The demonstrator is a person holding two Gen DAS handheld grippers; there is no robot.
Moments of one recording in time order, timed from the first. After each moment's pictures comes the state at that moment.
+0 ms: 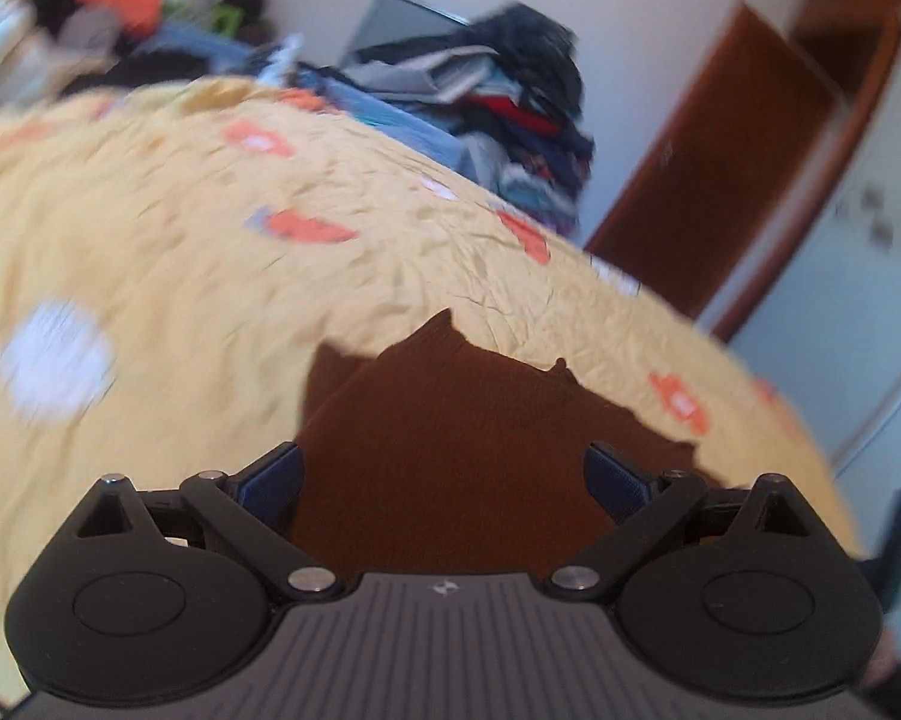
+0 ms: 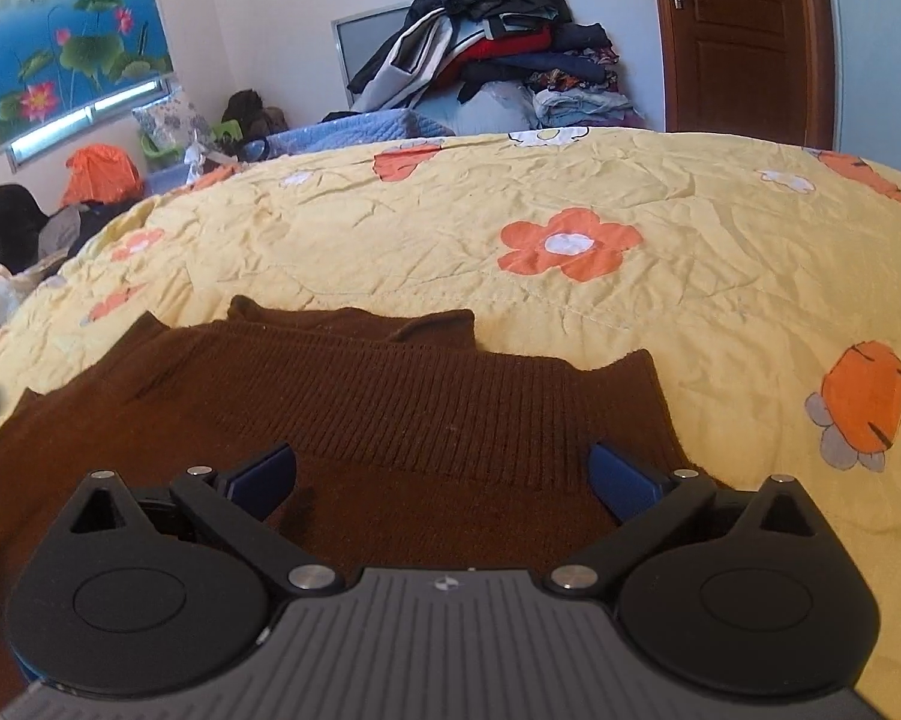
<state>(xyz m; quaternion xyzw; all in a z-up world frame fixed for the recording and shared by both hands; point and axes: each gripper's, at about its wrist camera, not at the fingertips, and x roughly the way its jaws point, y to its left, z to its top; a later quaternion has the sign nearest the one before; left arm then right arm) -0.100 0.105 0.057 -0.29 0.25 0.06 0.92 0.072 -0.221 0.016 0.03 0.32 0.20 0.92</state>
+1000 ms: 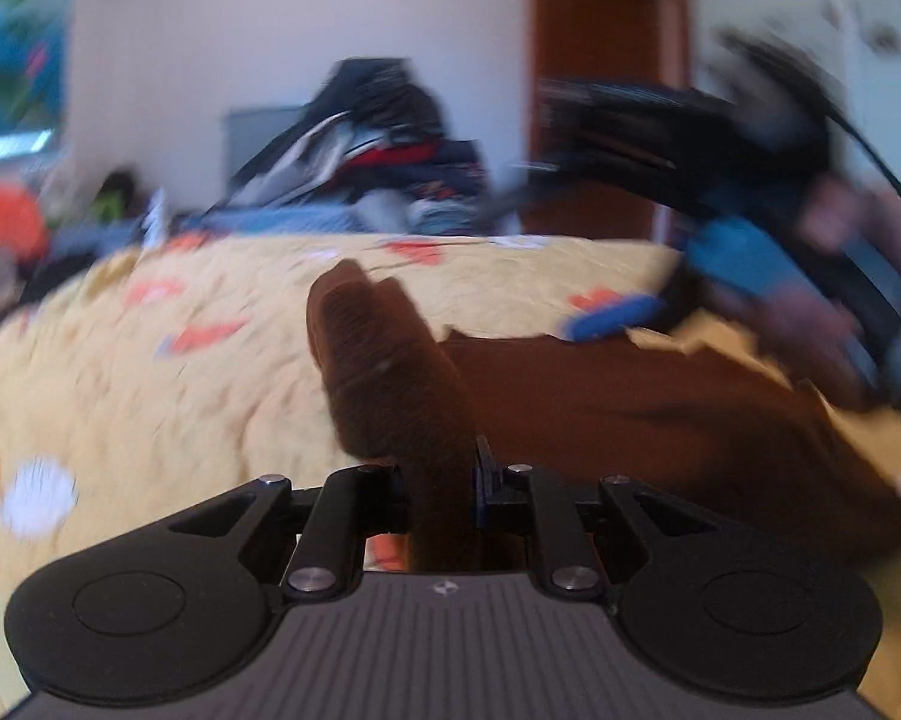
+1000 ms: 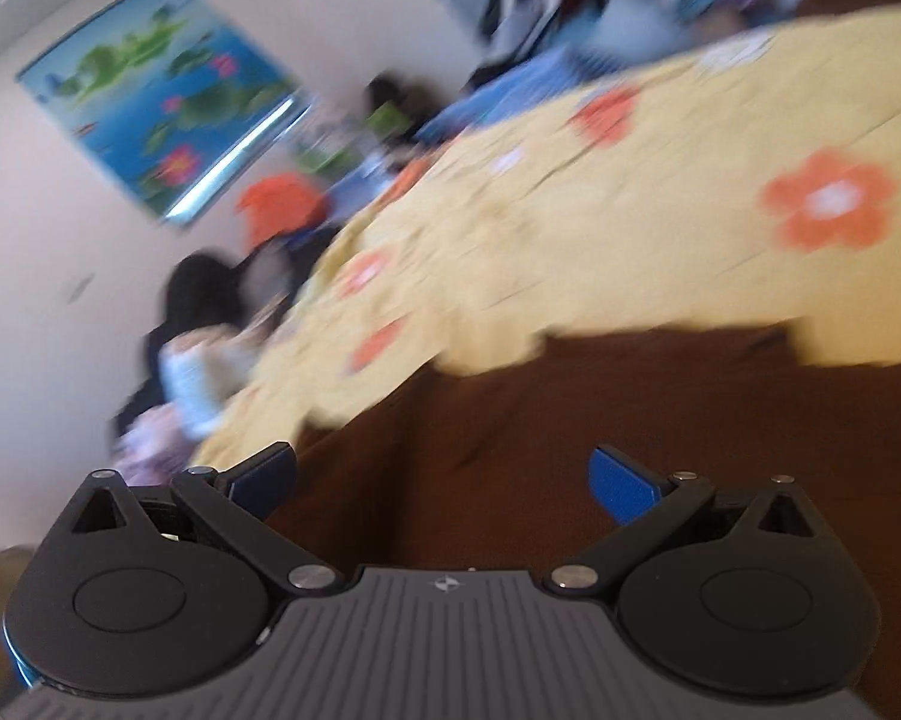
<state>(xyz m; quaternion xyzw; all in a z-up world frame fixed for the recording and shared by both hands) -0.104 -0.015 0.056 0.02 0.22 0.00 0.98 0.107 -0.143 0.073 0.20 0.44 0.41 0.77</state>
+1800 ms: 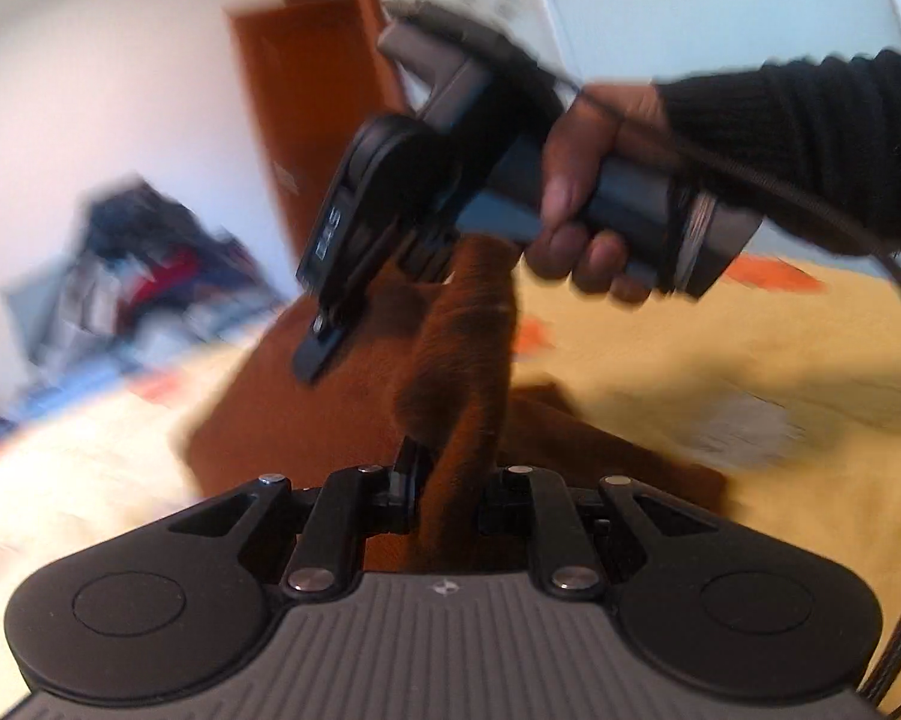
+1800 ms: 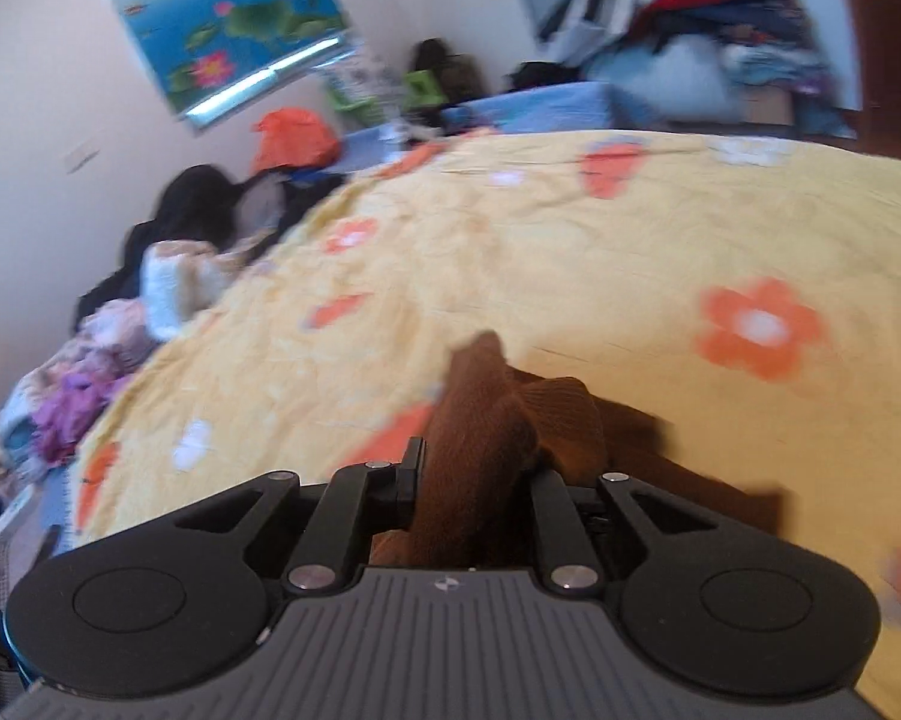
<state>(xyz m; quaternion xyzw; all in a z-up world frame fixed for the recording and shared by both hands) -0.083 -0.148 0.054 0.17 0.19 -0.22 0.94 0.094 -0.259 0.104 0.06 0.40 0.36 0.84</state>
